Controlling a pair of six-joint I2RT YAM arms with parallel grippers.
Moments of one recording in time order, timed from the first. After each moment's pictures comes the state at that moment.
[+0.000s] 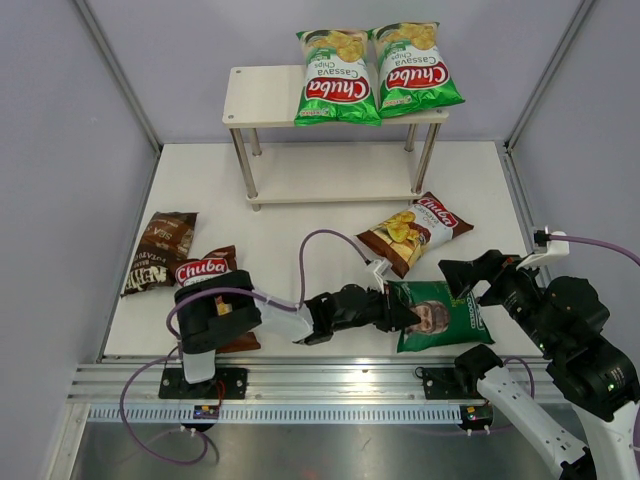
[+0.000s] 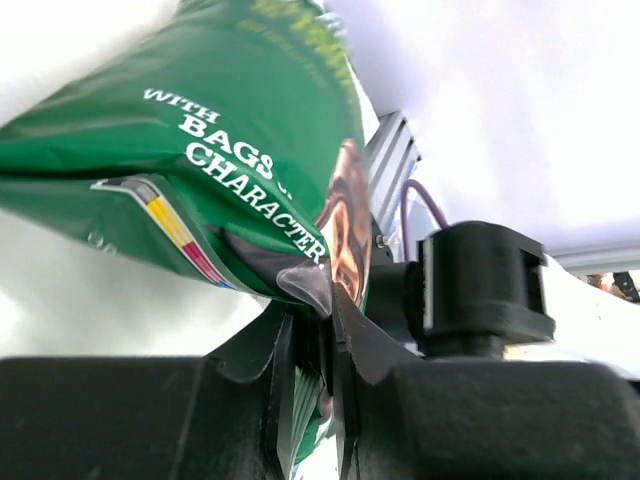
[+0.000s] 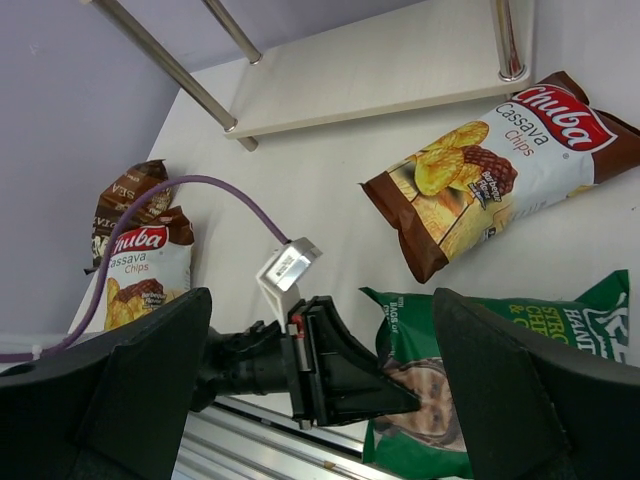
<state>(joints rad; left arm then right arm) -1.25 1.88 0.83 0.82 0.03 -1.01 0.48 0.42 1.11 -0.89 0.09 0.52</state>
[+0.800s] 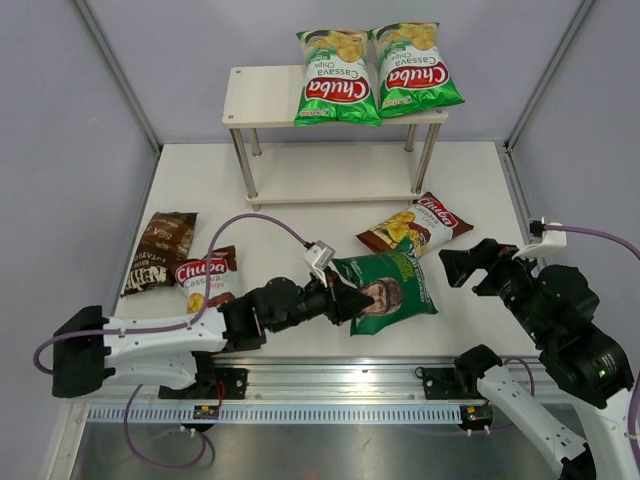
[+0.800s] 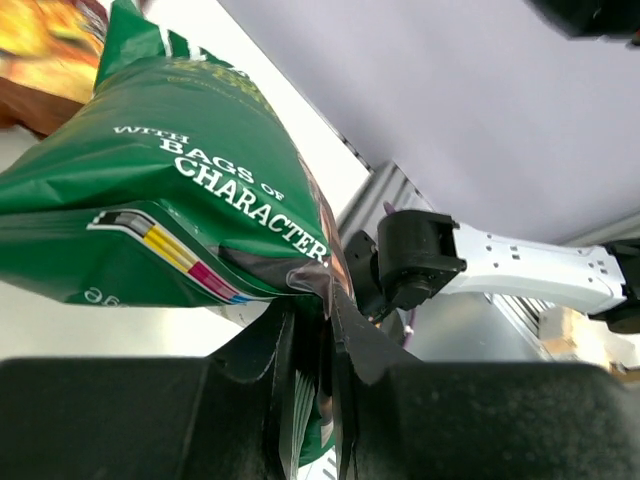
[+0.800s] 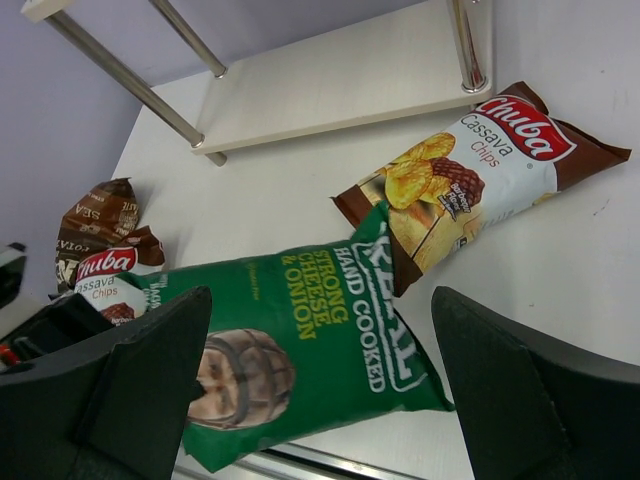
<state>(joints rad) -1.25 1.14 0.61 0.44 -0.09 -0.71 0.48 0.47 1.11 -0.86 0.17 0.50</state>
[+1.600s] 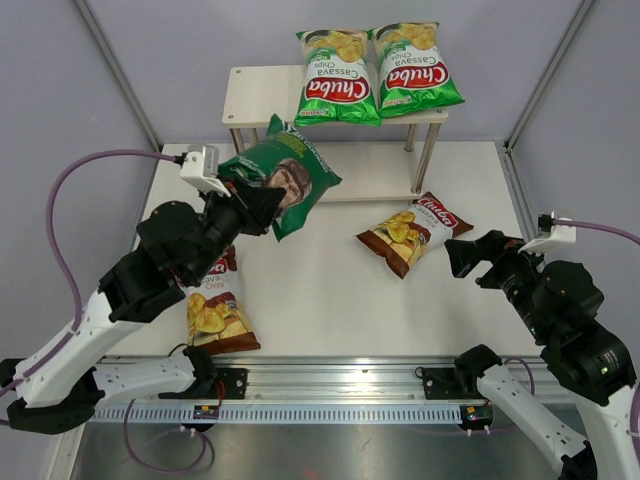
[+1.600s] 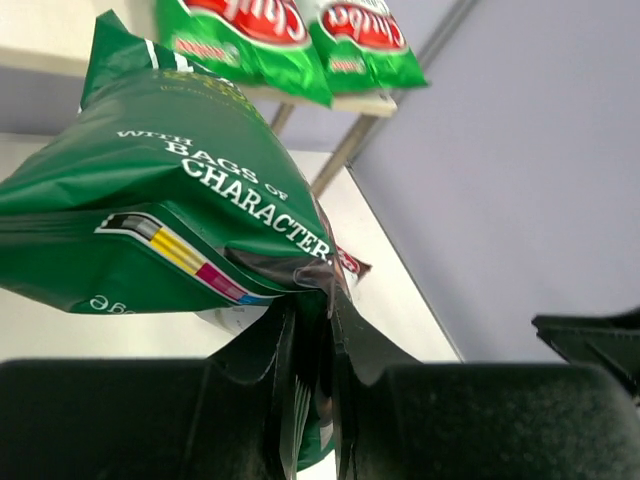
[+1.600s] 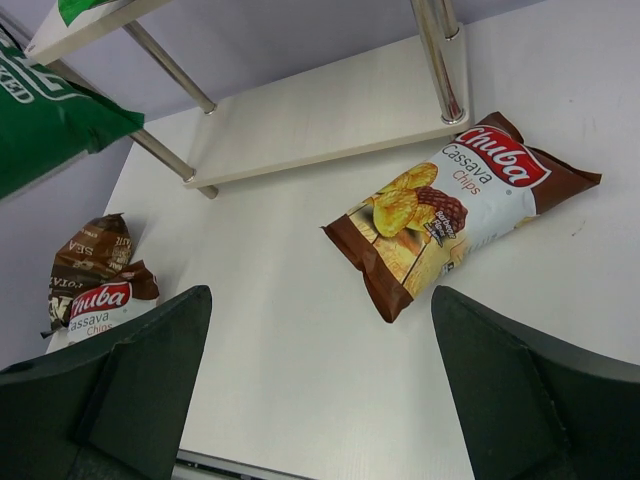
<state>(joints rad) -0.99 0.92 1.34 -0.43 -0.44 -0.52 0.48 0.50 1.15 -0.83 0.24 0.50</state>
